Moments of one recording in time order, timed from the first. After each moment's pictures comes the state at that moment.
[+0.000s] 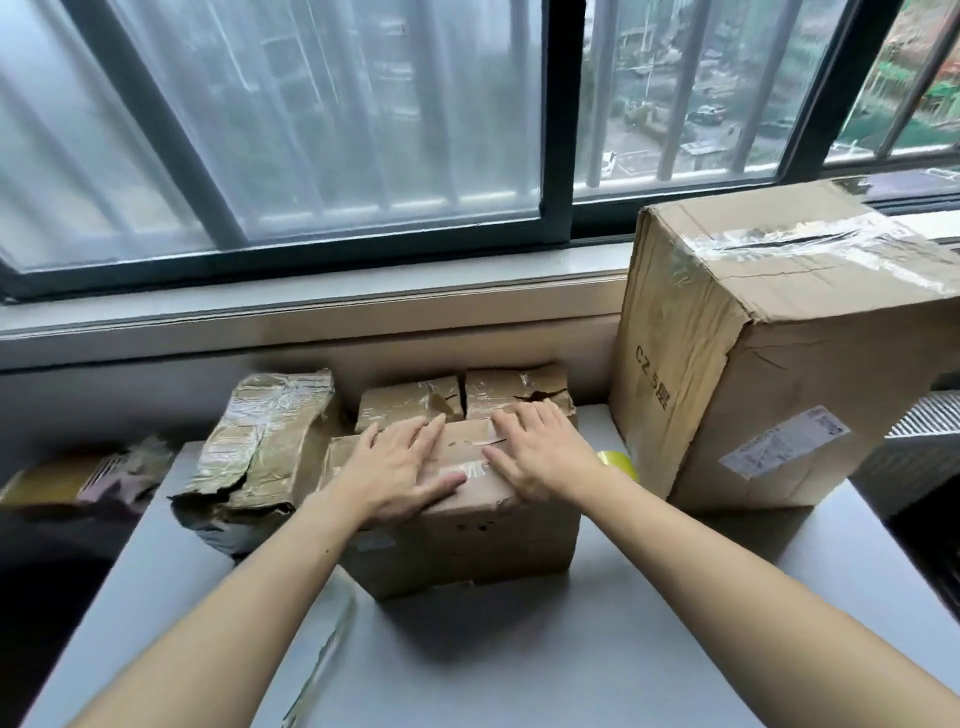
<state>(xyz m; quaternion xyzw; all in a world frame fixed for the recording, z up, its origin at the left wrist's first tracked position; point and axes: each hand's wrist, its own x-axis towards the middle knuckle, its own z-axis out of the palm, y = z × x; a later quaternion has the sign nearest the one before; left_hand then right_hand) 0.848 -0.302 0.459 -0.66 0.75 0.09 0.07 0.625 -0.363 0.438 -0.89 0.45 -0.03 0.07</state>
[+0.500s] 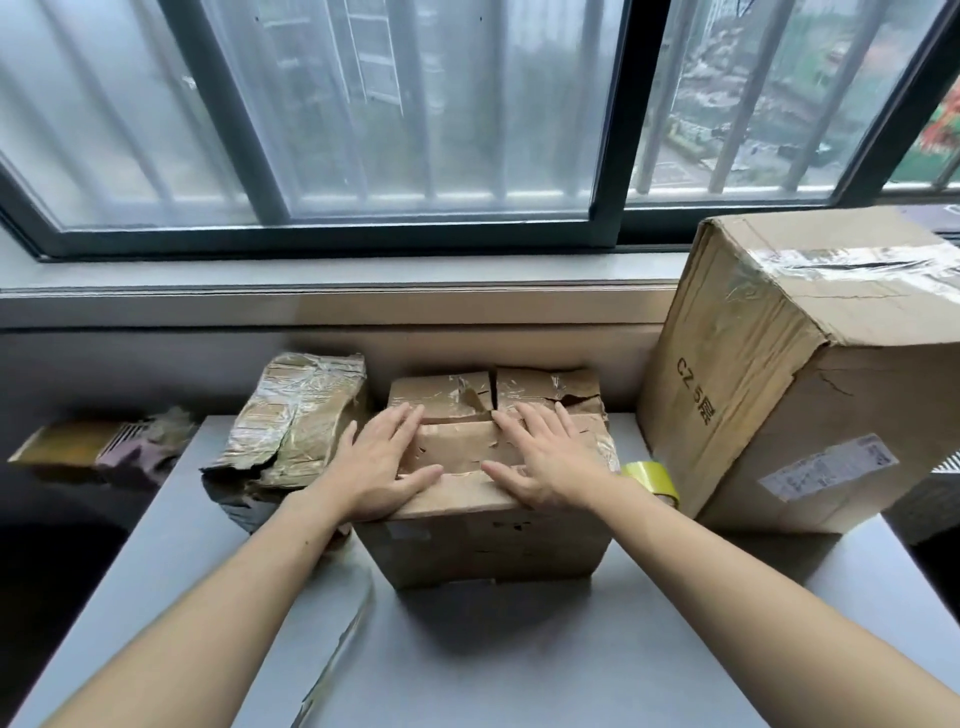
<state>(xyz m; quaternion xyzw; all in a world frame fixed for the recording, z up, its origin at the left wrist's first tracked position) 0.910 -0.283 0.451 -0.70 0.70 0.13 0.01 0.662 -0.353 0.443 -0.89 0.43 0.01 0.13</state>
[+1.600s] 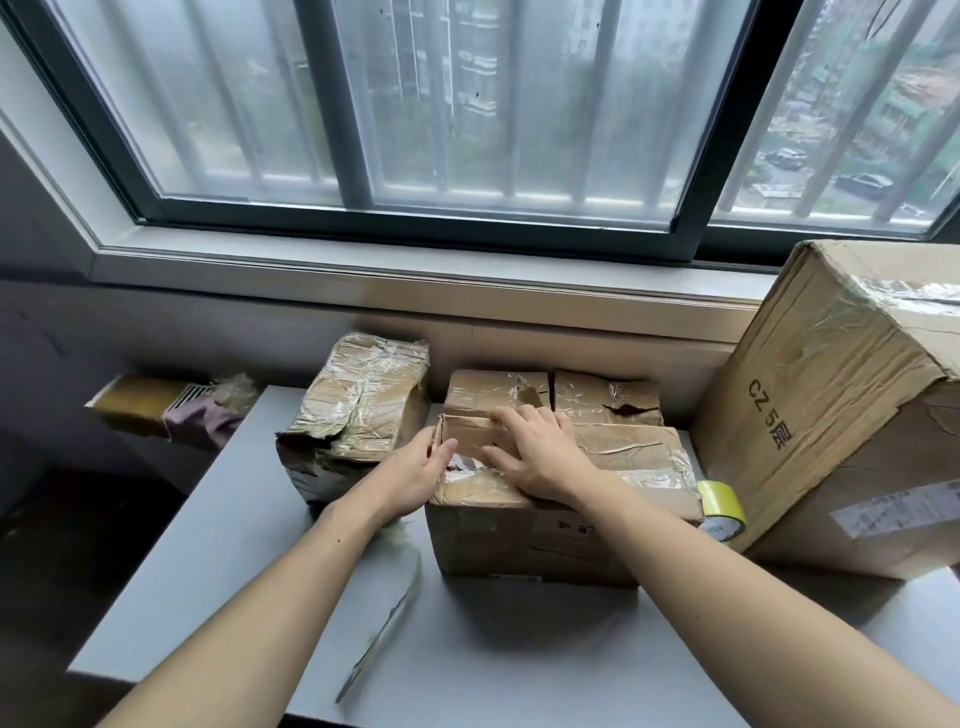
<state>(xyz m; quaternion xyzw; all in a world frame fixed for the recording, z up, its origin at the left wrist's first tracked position) 0.941 -0.243 0.443 -0.74 0.53 0.35 -0.22 0.753 -0.338 0.445 -0.89 0.42 -0.04 0.16</state>
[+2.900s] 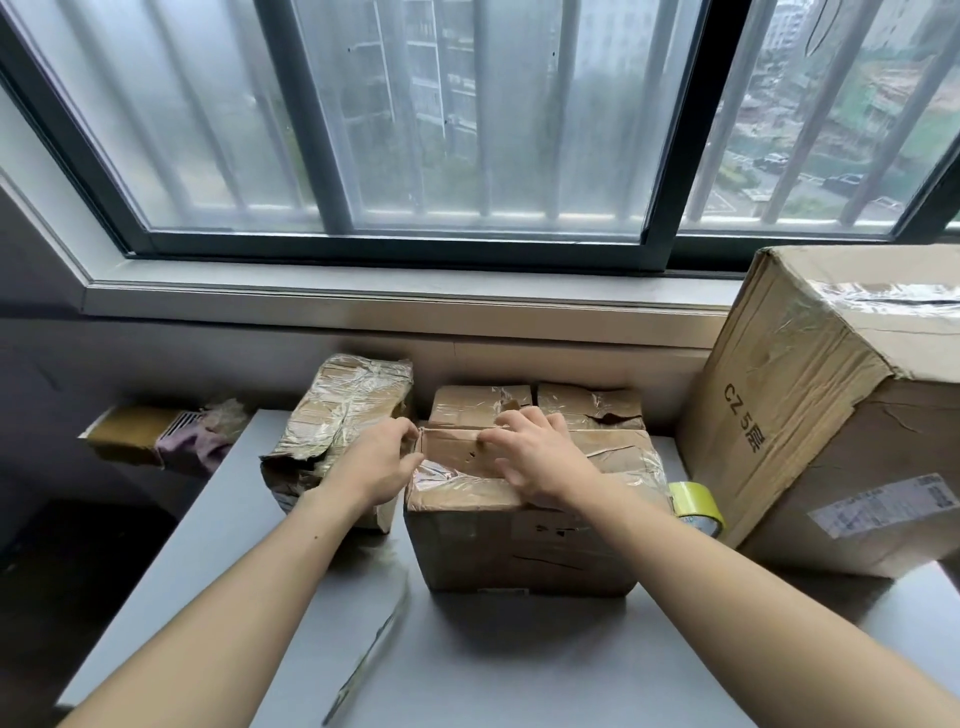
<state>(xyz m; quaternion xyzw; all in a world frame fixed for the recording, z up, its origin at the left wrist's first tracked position) 0.947 -0.264 0.469 -0.77 0.59 0.16 -0.17 0.725 -0.346 0.463 -0.93 0.35 -0.03 0.10</state>
